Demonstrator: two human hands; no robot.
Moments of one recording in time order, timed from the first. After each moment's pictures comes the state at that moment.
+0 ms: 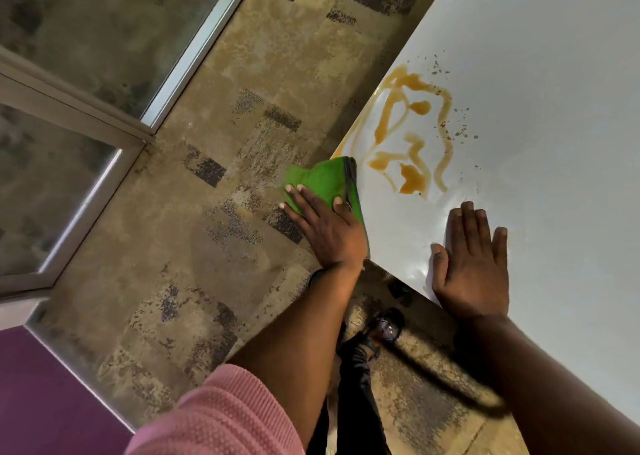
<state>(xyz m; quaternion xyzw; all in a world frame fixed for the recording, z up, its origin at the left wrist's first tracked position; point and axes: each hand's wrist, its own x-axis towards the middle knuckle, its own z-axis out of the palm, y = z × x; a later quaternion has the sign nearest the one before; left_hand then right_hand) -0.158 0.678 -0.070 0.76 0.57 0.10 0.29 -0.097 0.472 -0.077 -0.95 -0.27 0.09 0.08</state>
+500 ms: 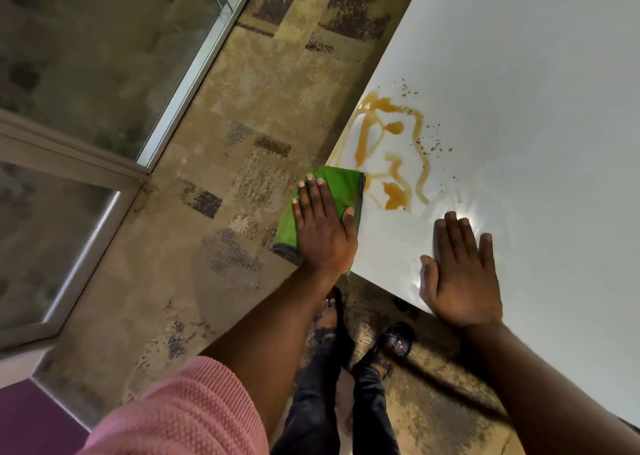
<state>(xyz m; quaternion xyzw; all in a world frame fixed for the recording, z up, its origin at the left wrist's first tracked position) -0.148 0.717 -0.069 0.94 0.32 -0.07 0.10 -0.096 0.472 -0.086 -0.95 -0.28 0.07 0.08</state>
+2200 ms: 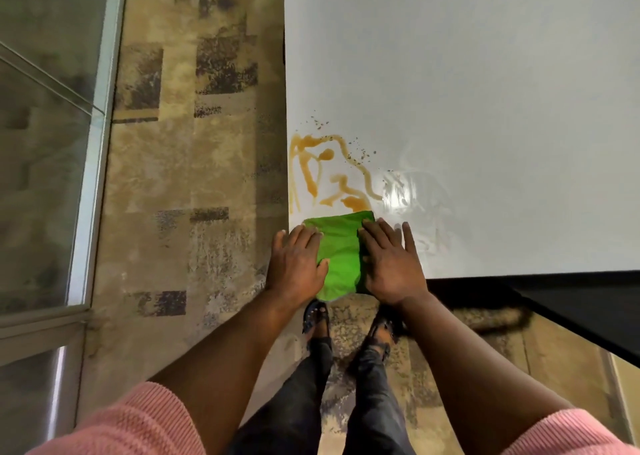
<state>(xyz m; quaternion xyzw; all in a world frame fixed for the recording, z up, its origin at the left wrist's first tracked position) -0.146 0.807 -0.007 0.98 -0.10 -0.10 0.10 -0.149 0.592 -0.017 -0.97 -0.14 0.14 0.12</state>
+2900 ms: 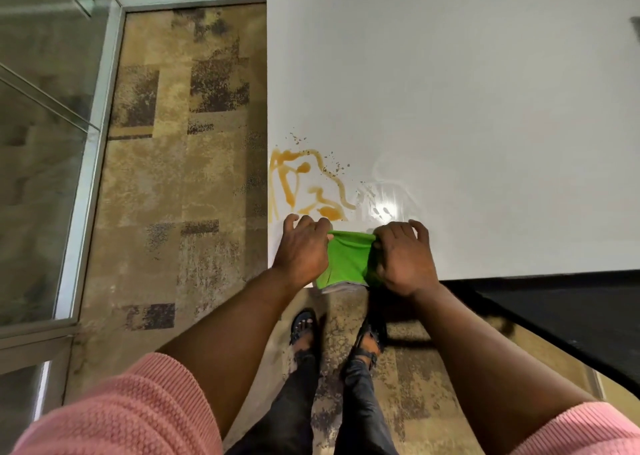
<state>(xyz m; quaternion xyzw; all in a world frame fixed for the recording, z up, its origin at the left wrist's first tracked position) -0.109 0.749 0.024 0.98 -0.15 -0.10 0.13 -0.132 0.528 0.030 -0.98 -0.10 0.10 0.14</state>
